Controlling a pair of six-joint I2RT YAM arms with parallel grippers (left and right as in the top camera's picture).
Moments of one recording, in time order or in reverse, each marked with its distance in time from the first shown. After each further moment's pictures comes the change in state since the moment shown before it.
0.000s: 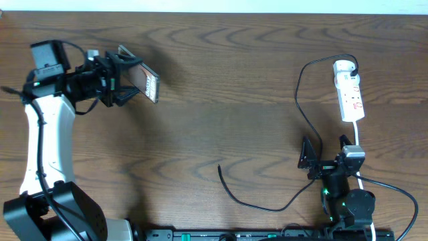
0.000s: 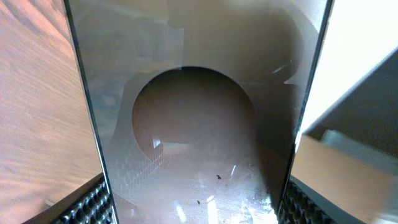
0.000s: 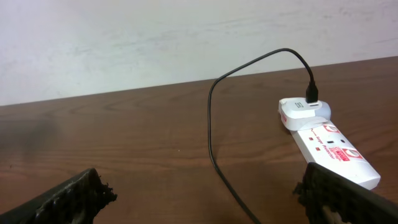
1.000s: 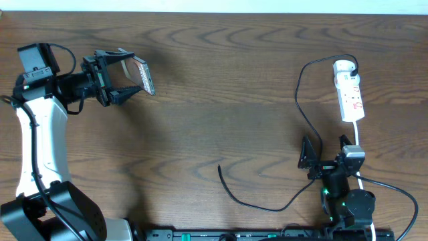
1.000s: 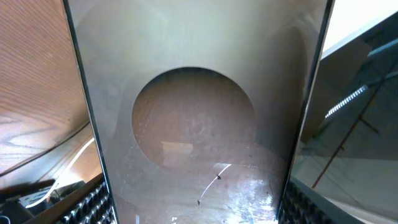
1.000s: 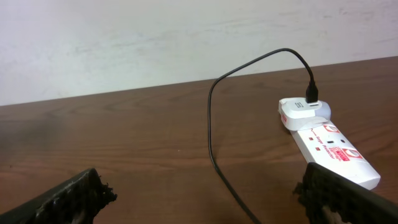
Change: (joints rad) left arm 0.053 0.000 0.000 0.000 0.236 -0.250; right arm 0.000 0.000 0.000 0.000 0.000 0.000
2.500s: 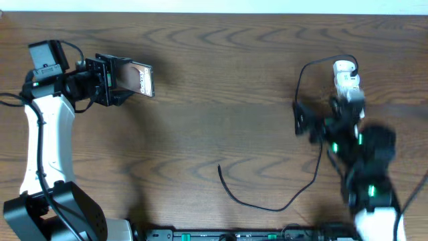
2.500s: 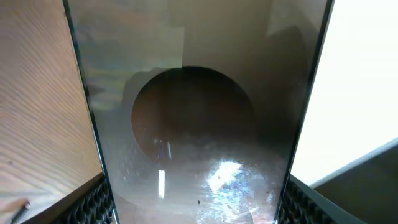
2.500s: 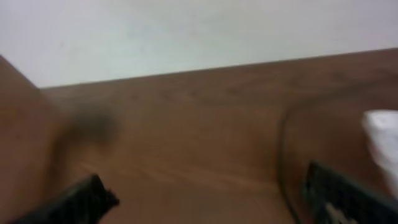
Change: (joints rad) left arm -0.056 0.000 0.000 0.015 -0.466 0.004; right arm 0.000 0.865 0.644 -0.051 -0.286 0.024
